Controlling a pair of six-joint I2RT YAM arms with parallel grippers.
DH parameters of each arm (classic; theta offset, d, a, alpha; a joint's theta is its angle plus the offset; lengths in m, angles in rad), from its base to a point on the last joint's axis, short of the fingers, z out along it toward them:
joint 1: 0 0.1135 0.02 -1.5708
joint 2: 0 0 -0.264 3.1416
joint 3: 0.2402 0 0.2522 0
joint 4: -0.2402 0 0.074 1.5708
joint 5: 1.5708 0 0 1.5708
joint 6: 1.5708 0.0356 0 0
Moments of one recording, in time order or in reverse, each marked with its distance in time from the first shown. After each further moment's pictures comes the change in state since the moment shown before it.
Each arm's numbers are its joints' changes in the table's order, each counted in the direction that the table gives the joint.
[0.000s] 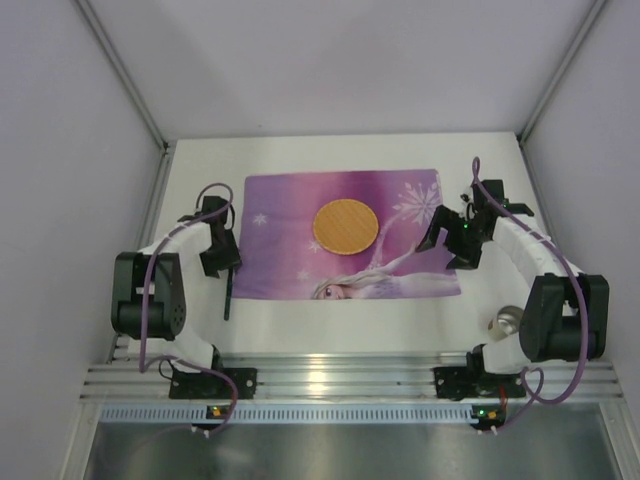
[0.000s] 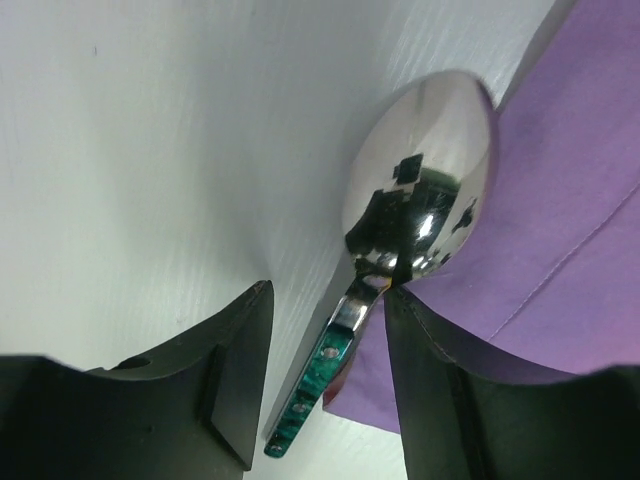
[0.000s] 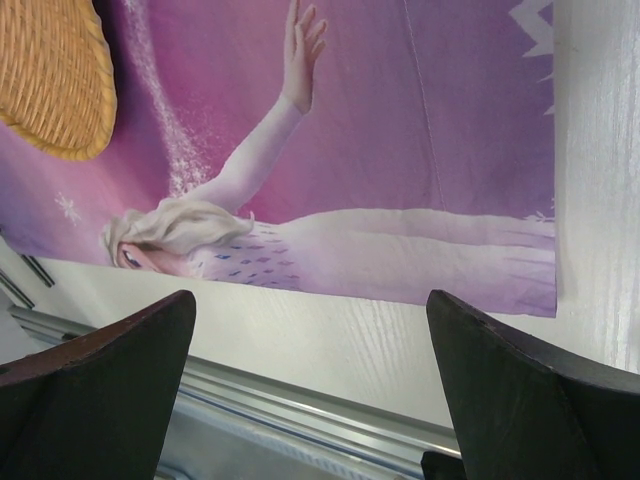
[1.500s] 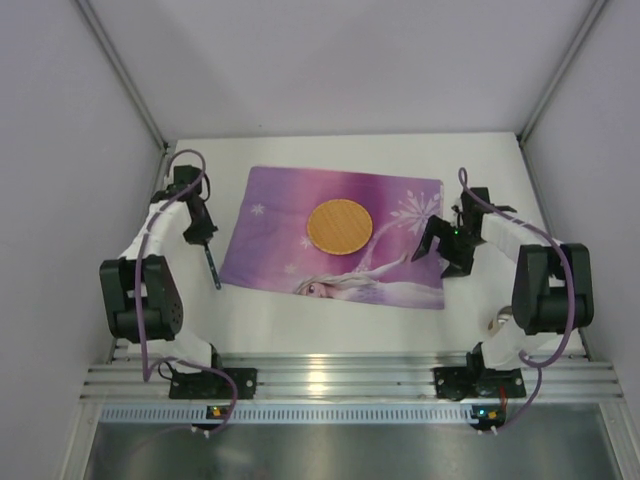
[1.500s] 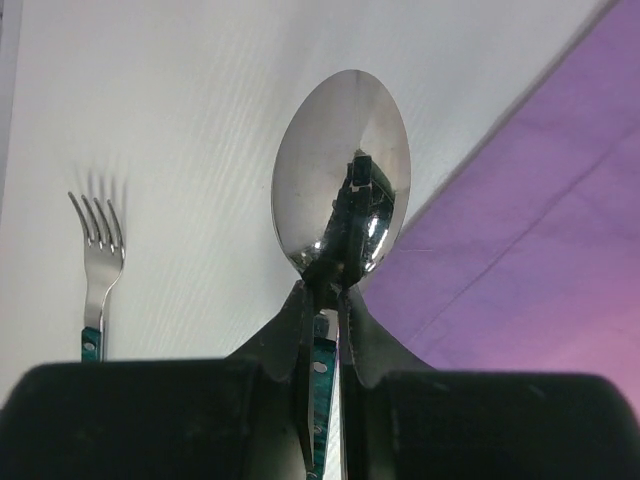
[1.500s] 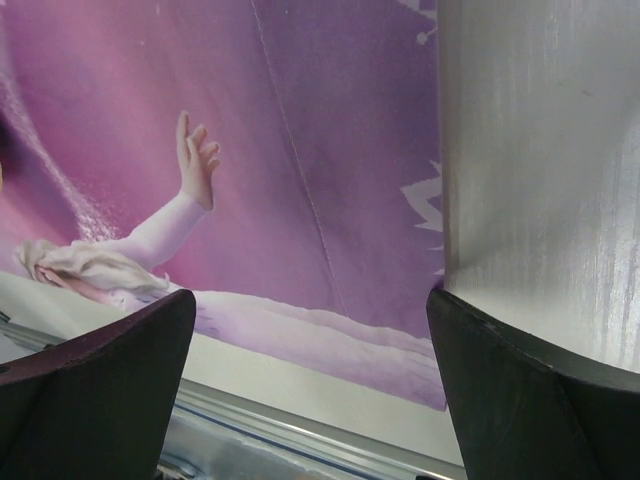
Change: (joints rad) left arm 0.120 0.018 0.256 -0.102 -0.046 0.056; right arm 0.020 0.176 -0.034 0.092 0.011 0.008
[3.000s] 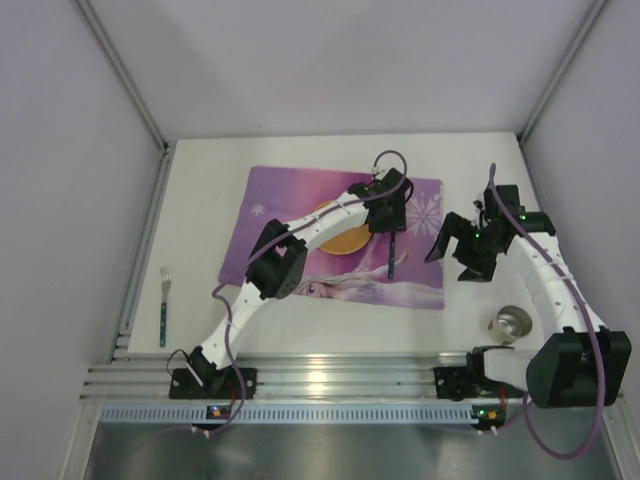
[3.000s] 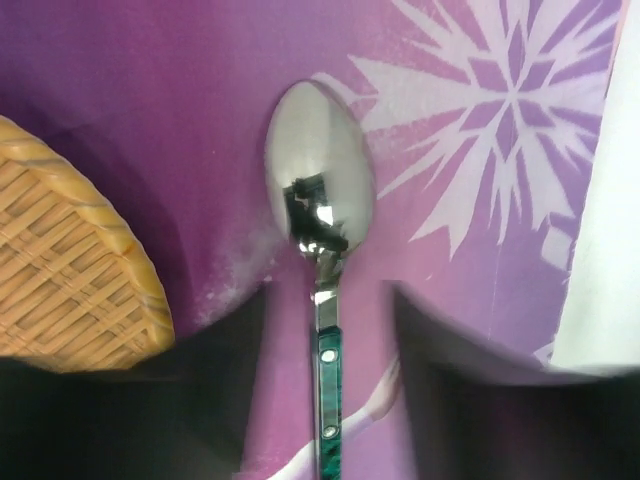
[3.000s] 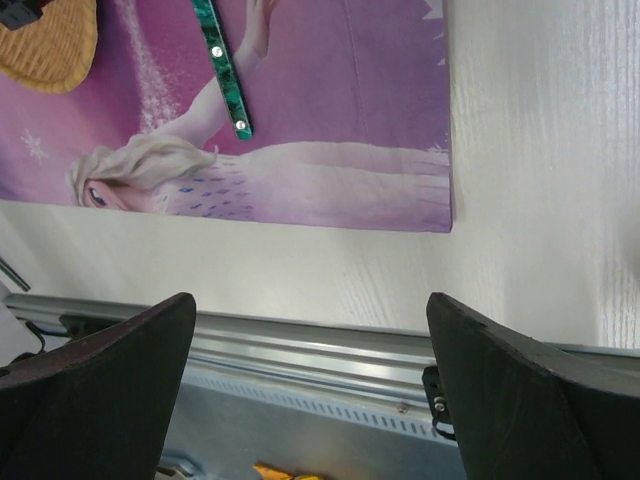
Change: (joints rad) left arm -0.907 0.874 1.048 0.025 0.107 -0.410; right arm 0.001 -0.414 0.063 -0.352 0.054 0.032
